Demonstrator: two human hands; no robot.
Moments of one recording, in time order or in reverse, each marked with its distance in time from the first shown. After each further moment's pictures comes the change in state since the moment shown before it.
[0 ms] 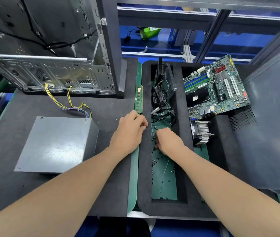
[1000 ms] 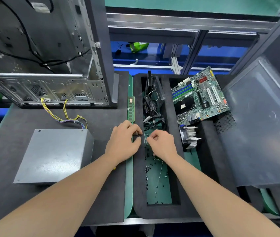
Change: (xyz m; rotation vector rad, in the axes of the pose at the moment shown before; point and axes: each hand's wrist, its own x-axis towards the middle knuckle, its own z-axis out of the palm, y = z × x) left_hand -0.001 0.002 -0.006 -0.052 0.009 0.024; right_hand -0.035 -0.006 -0.018 0.816 0.326 0.173
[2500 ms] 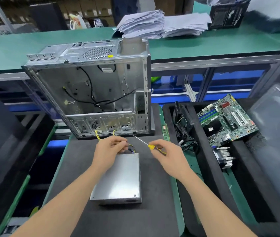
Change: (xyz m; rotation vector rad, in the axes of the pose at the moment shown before) left_hand -0.033 -0.094 -0.186 -0.678 0.129 -0.286; right_hand -0.066 -0.136 0.030 0.235 -0.043 -0.367
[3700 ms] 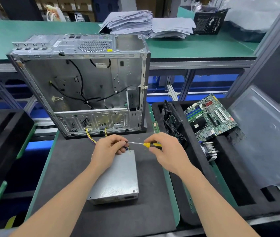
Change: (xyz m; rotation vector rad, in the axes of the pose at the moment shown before) left_hand 0.005 -0.017 0.004 -0.032 -0.117 0.095; right_hand -0.015 -0.040 -0.010 -0.439 0.019 -0.113
